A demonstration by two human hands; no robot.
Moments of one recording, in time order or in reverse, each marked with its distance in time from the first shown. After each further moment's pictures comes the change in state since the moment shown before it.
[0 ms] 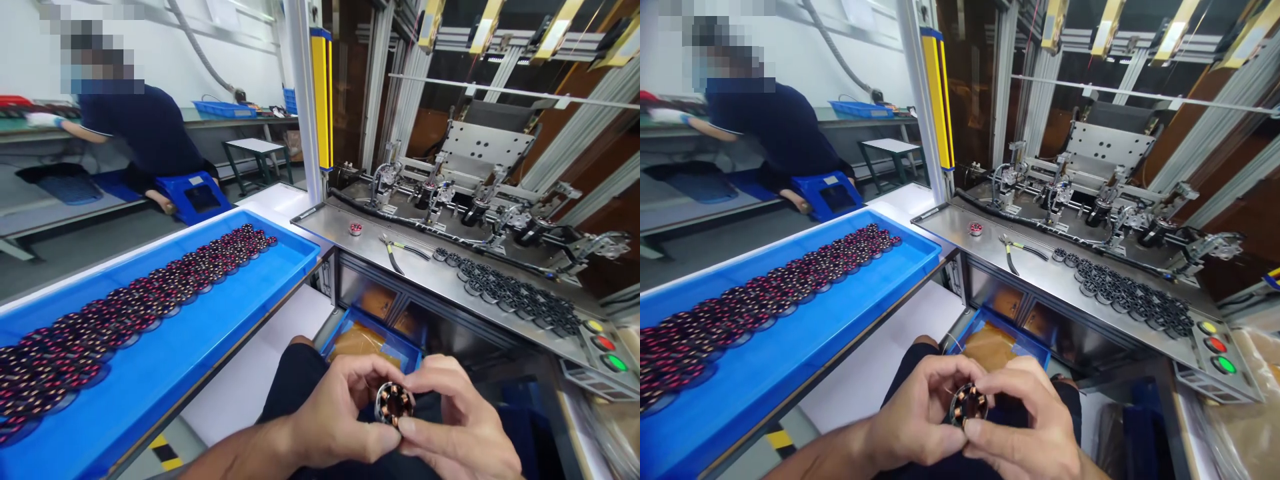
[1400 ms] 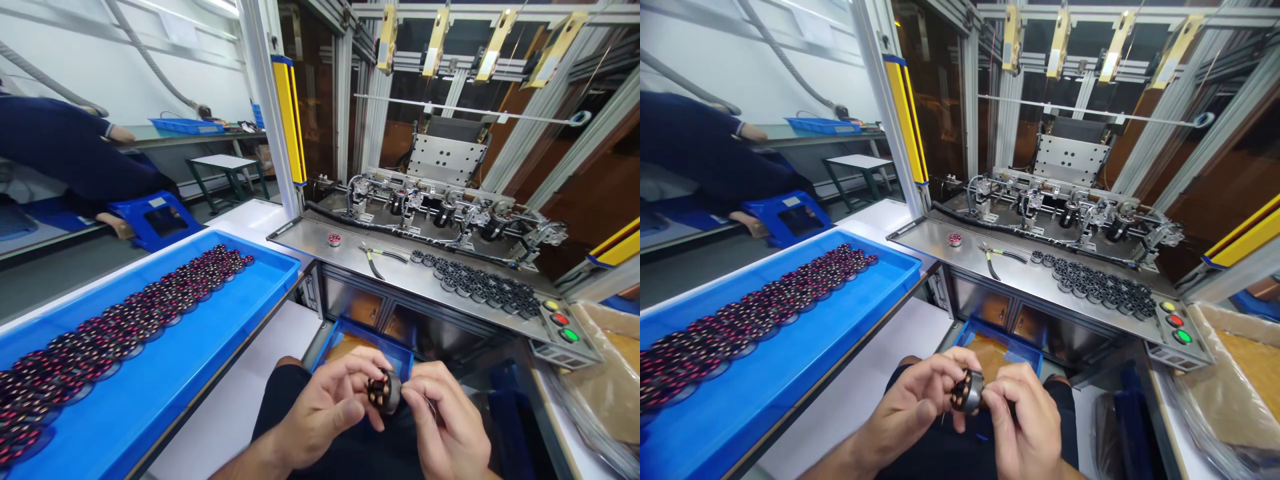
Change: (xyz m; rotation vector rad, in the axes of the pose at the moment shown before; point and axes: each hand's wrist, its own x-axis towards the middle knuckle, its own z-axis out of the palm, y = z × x) left_hand 0.006 -0.011 -0.013 -0.158 -0.205 0.170; right_hand -0.017 -0.002 0.016 -0.241 0.251 -0.020
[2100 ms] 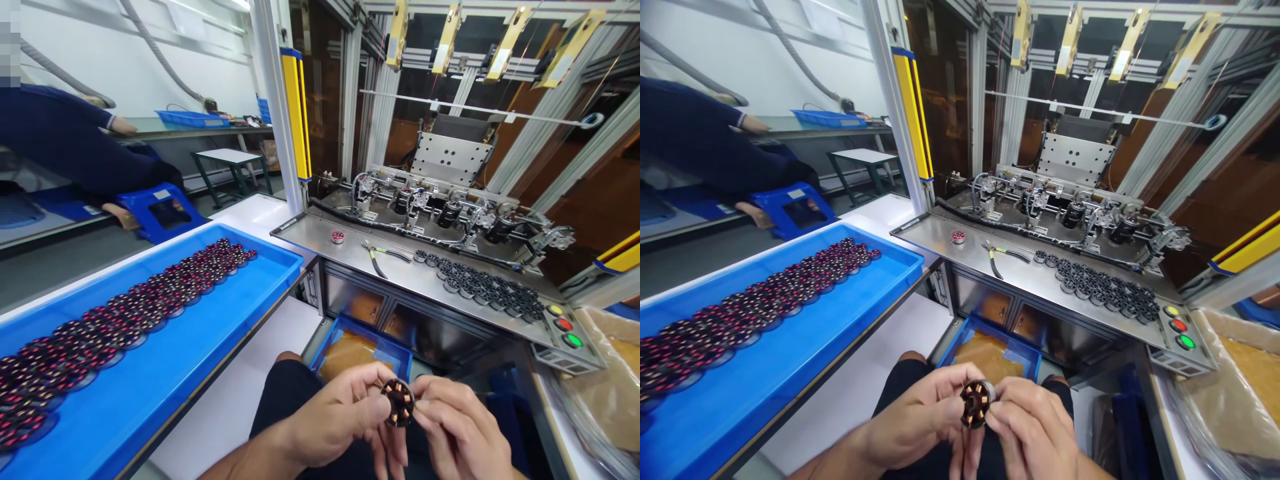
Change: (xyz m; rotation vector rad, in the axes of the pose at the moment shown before) left_hand 0.005 -0.014 0.008 -0.296 -0.090 -0.405; right_hand 0.012 0.000 -0.021 -0.197 -0.040 -0.340
